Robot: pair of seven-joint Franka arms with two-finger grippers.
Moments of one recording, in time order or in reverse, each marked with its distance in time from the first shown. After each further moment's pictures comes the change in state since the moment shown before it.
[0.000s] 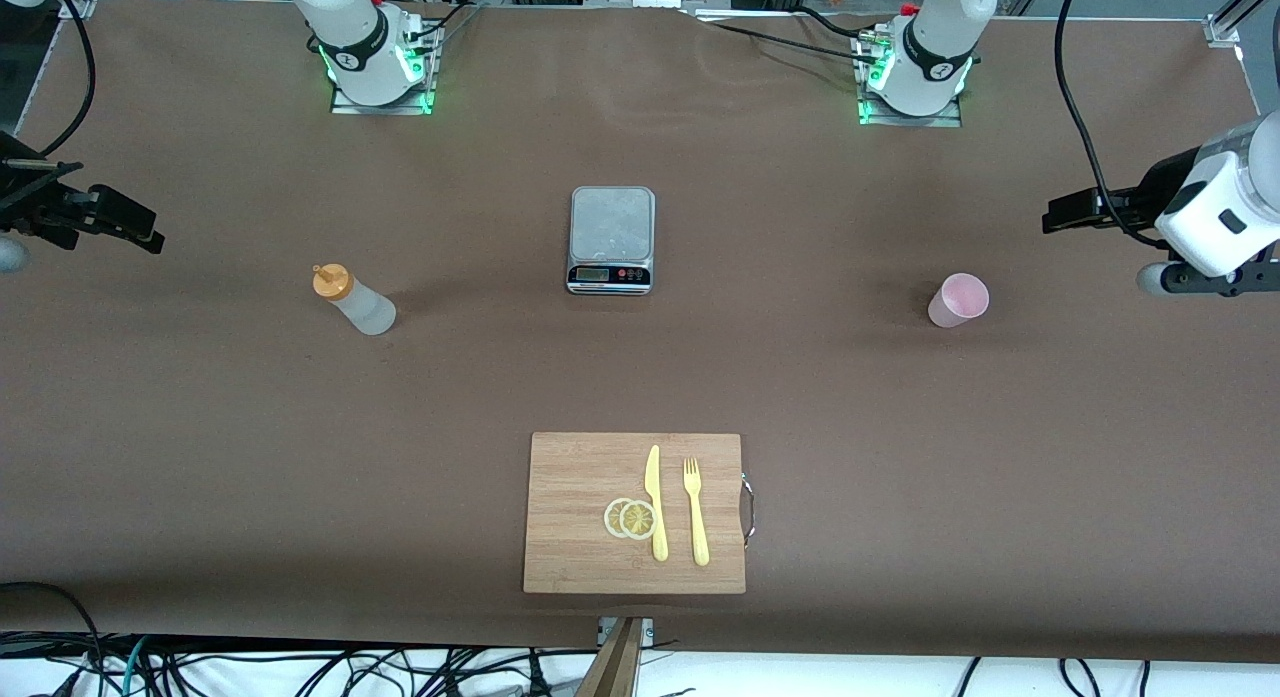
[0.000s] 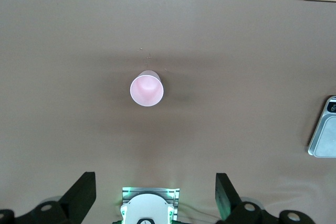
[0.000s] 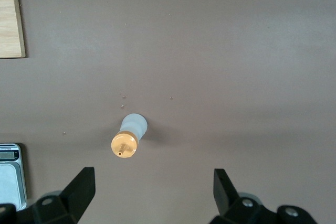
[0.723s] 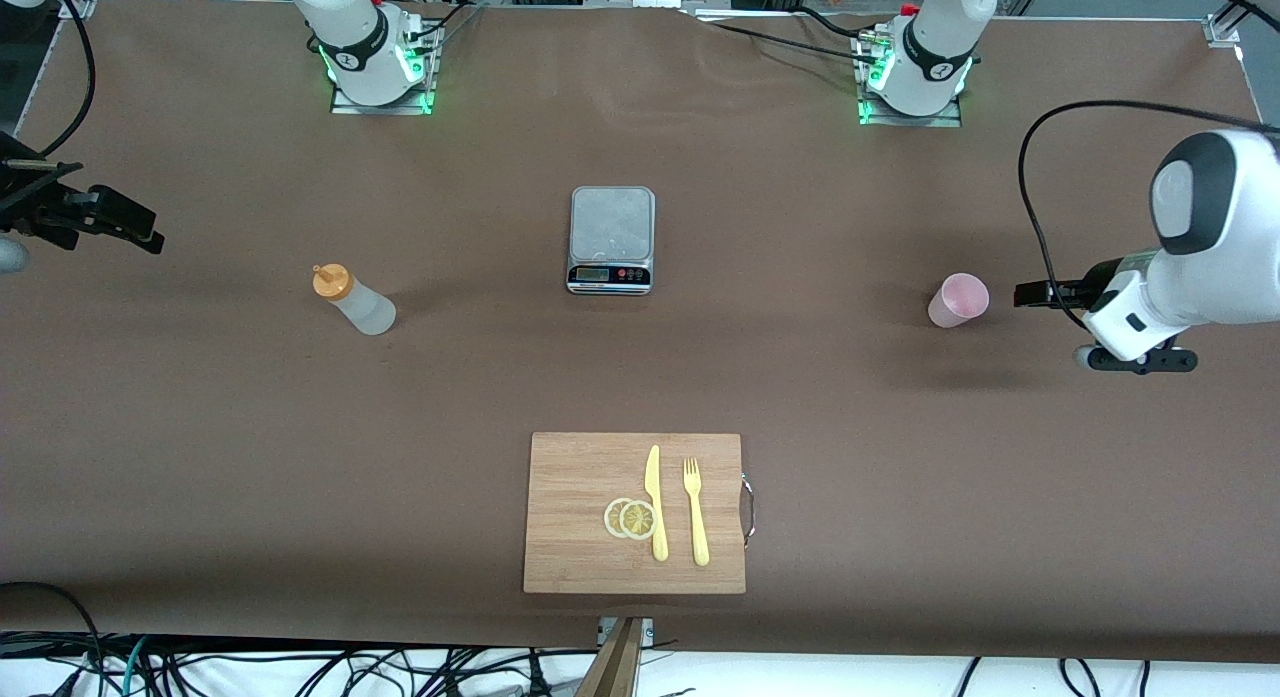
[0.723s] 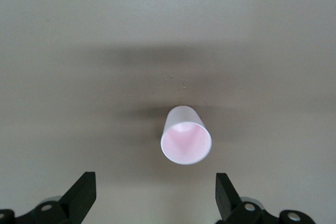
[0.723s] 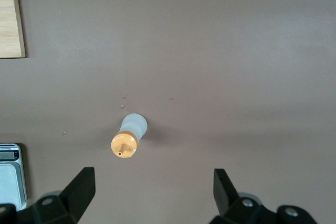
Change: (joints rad) left arm 0.027 0.084 0.069 -0.387 0.041 0.485 0.182; right arm 0.000 0.001 -0.001 0.000 0.000 0.000 0.000
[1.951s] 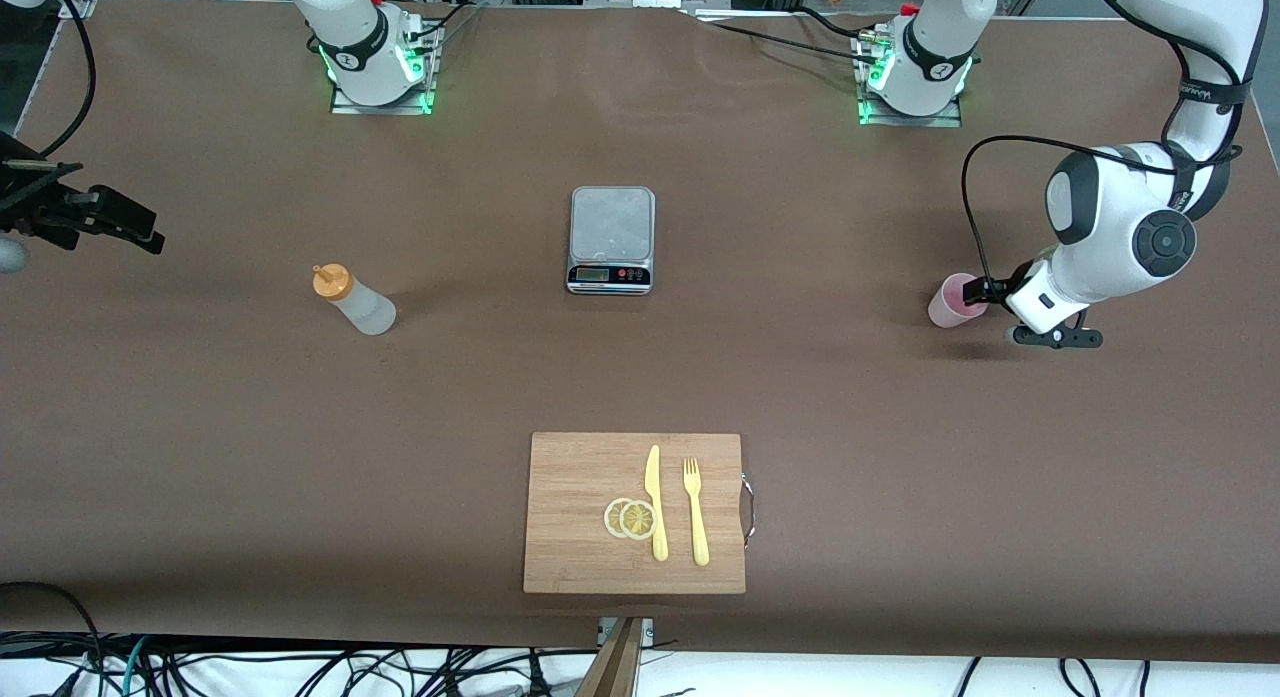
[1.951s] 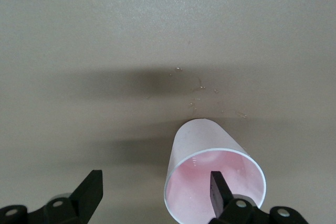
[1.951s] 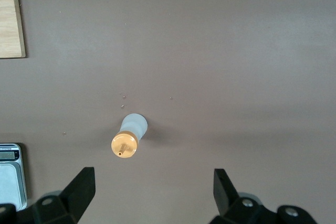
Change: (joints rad) left arm 0.001 -0.016 -0.003 -0.416 0.000 0.505 0.032; right arm 0.000 0.000 0.000 0.000 0.001 0.000 0.000
